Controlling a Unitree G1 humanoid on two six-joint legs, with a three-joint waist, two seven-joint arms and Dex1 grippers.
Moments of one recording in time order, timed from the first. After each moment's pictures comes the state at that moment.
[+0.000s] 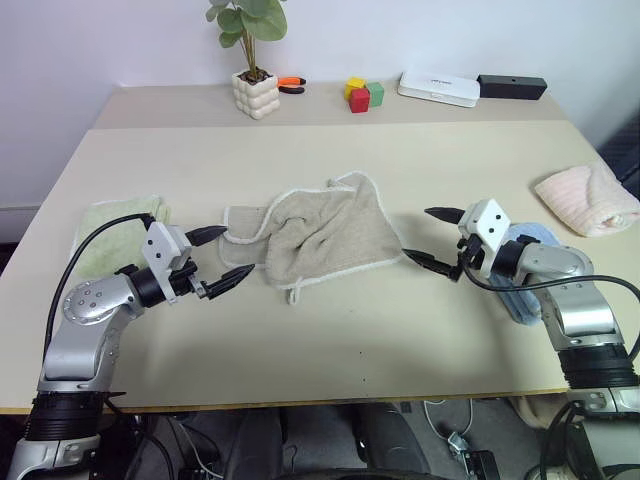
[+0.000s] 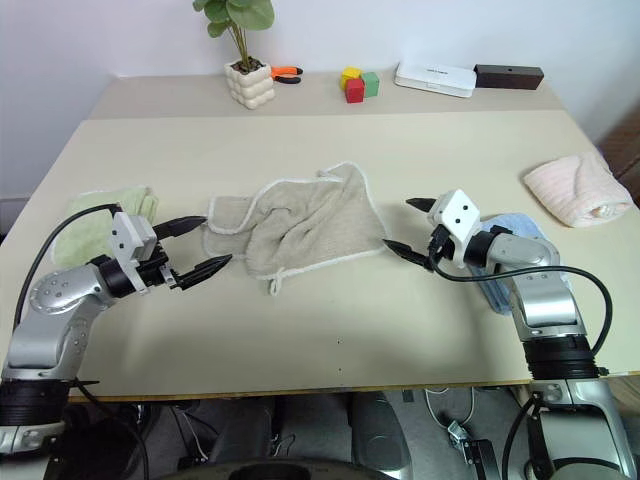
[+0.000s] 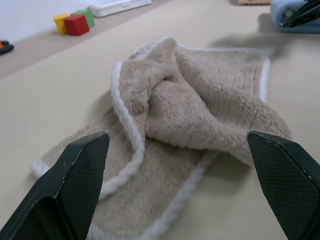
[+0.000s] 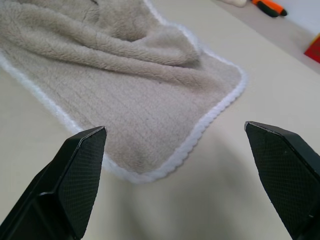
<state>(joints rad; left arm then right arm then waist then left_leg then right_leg) -0.16 0.64 0.15 -0.07 -0.40 0.11 -0.95 -0.37 -0.68 -0.04 0.13 0.24 0.07 0.94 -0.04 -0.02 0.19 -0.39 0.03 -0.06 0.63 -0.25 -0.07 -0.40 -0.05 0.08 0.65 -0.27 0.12</state>
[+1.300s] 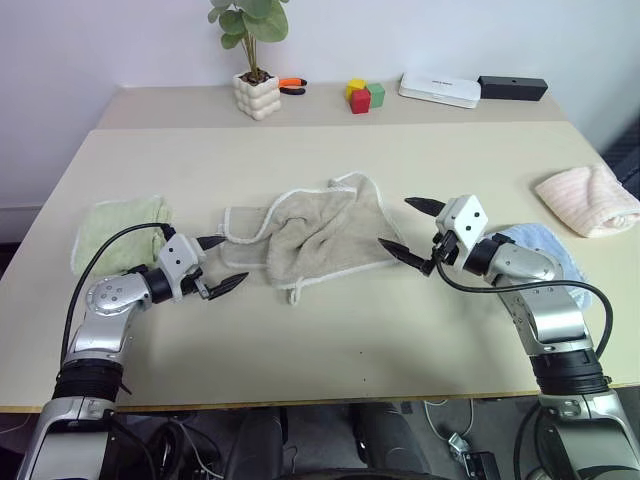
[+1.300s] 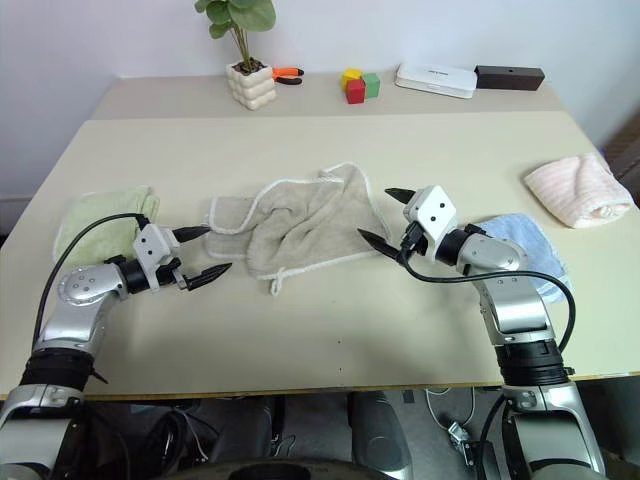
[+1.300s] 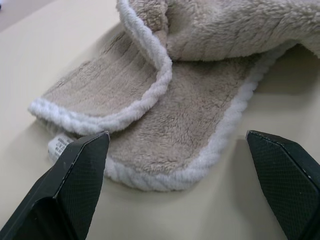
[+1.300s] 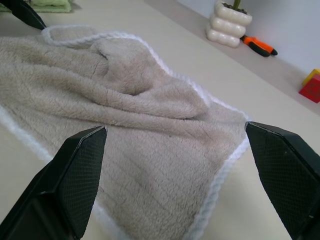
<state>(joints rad) -0.34 0.63 0.03 0.45 -0.17 -0.26 -1.01 -0.36 -0.56 -0.01 0.00 0.22 0.10 0.81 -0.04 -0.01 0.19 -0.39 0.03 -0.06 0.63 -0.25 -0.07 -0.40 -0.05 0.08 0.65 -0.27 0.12</state>
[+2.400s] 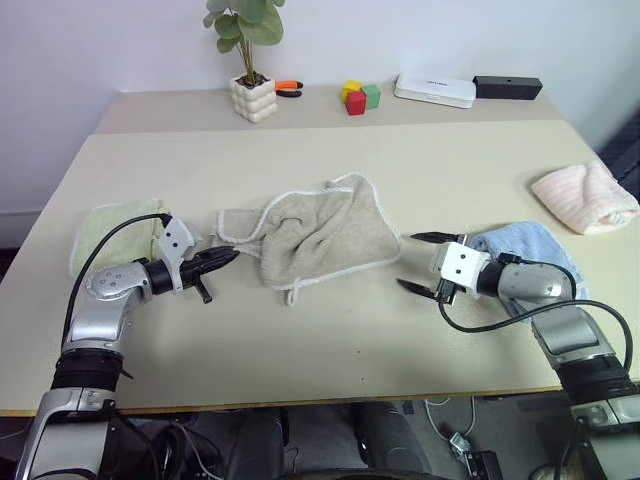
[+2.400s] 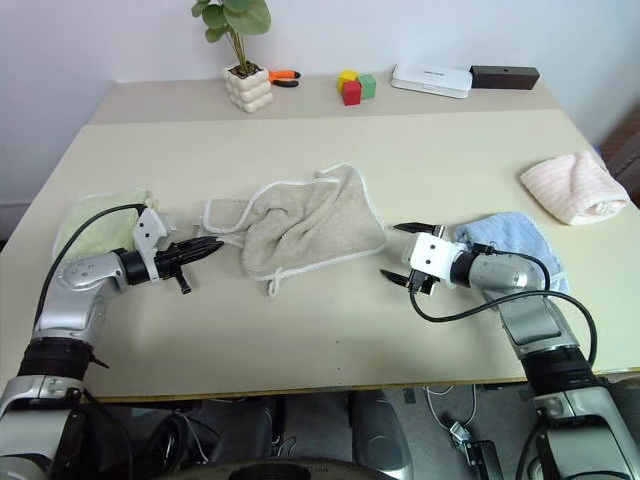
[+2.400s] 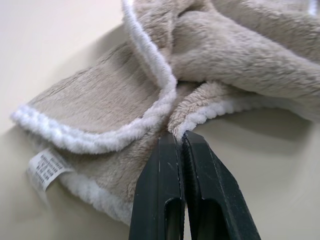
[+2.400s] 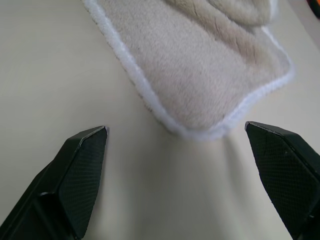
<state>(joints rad) -0.34 0.63 0.06 0.33 -0.27 0.02 -1.04 -0.36 -0.72 0.13 0.19 -0.06 -0.22 0.87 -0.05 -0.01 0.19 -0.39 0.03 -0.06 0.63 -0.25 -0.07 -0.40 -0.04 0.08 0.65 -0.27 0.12</state>
